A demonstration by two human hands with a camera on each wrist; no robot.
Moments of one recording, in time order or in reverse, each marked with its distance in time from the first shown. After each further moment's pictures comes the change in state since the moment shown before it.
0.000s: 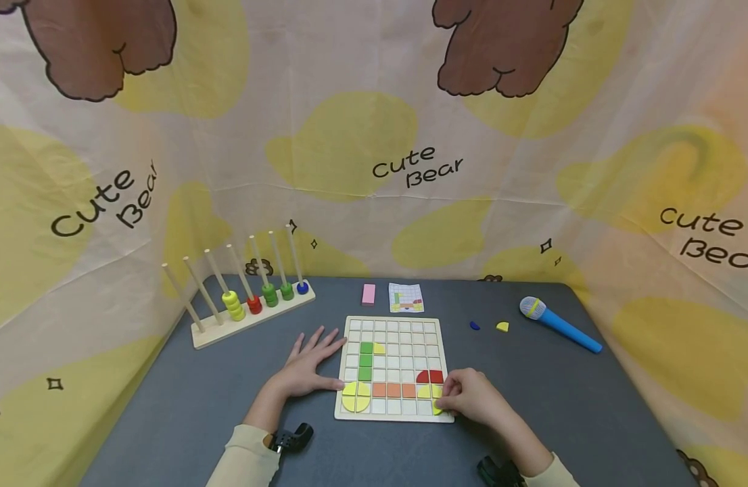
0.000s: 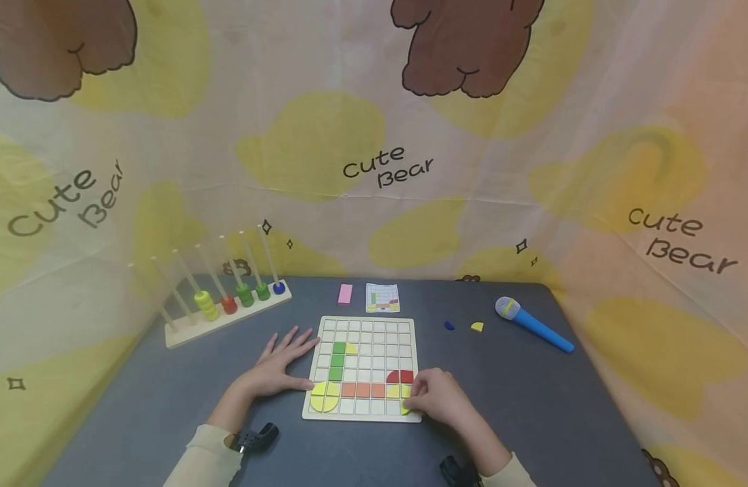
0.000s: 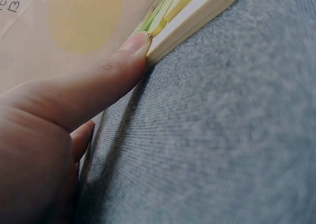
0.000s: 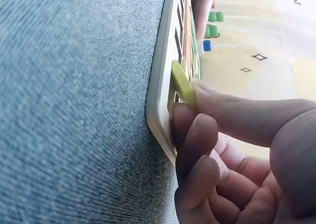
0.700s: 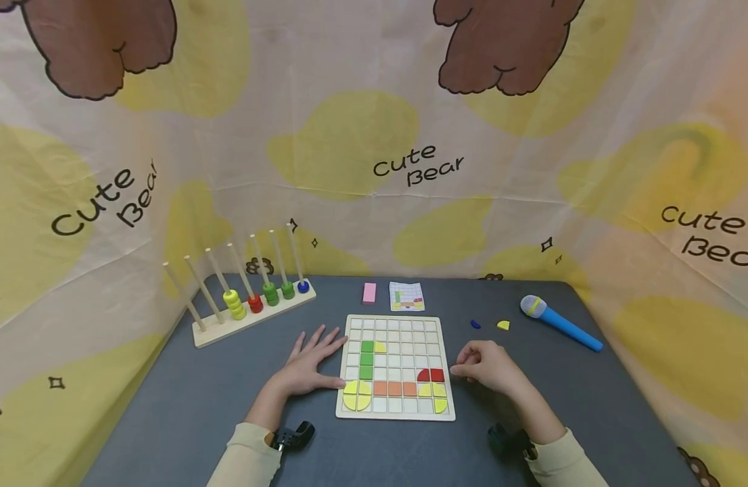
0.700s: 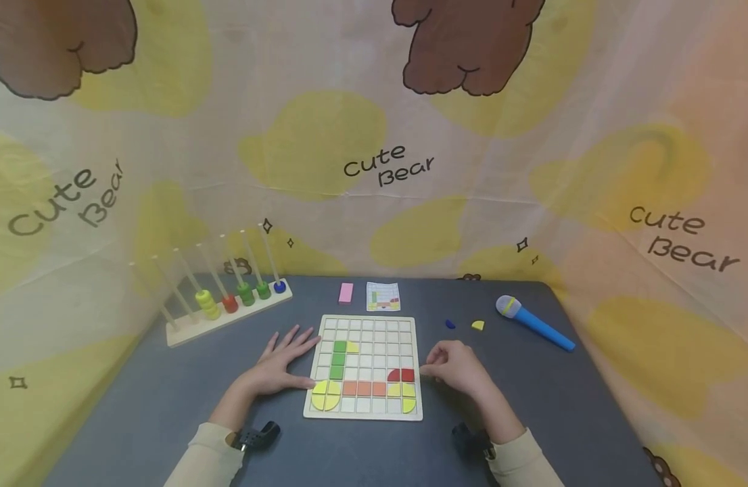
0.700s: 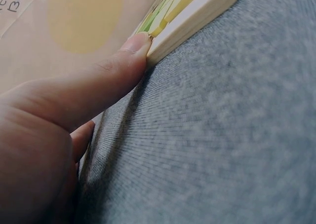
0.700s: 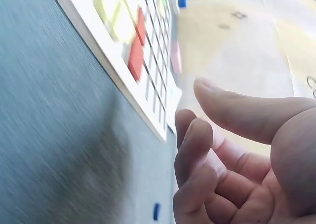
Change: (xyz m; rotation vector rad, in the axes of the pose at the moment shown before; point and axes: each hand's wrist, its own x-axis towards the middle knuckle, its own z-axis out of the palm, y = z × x) left_hand 0.003 0.000 0.001 0.005 -0.008 -0.002; right_hand 0.019 0.003 -0.045 -0.013 0.108 0.098
